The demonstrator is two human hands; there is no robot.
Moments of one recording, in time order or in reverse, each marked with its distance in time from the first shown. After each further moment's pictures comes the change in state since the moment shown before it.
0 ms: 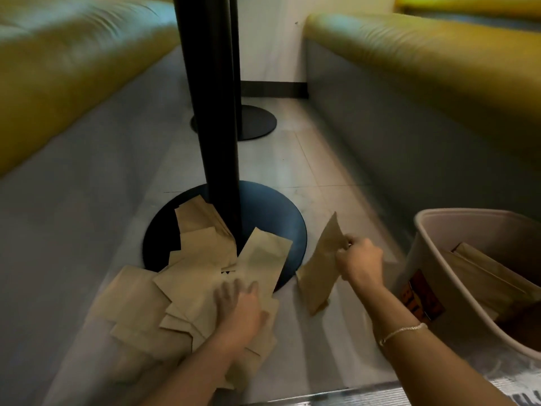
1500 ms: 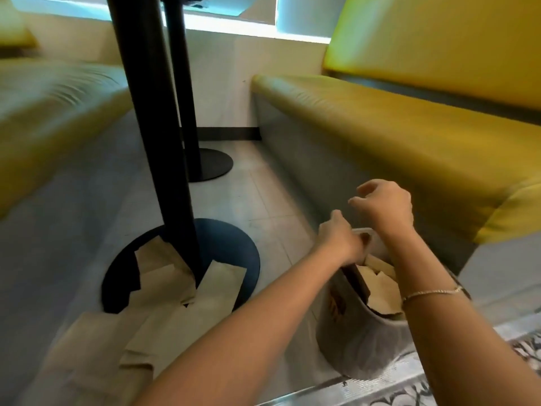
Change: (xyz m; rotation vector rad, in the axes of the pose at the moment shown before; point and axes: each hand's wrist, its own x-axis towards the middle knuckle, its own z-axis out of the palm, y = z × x) left_hand -0.111 0.236 -0.218 -0.779 -0.035 0.429; right_hand -0.028 -0.046 -0.204 -0.063 0.386 -0.167
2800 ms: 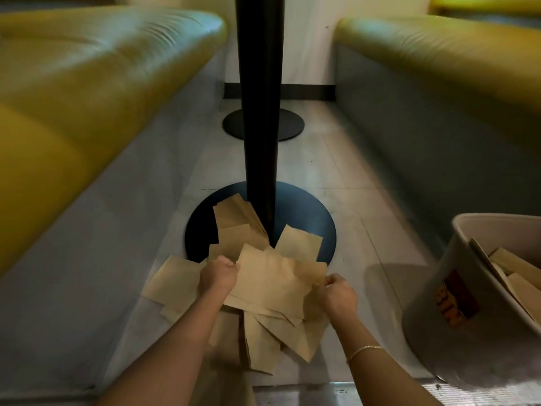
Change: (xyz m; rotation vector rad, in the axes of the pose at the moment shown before) left_hand -0.049 -0.354 -0.131 0.055 0.540 -0.727; right_hand -0.135 0.034 0.275 0.060 -0.577 0.329
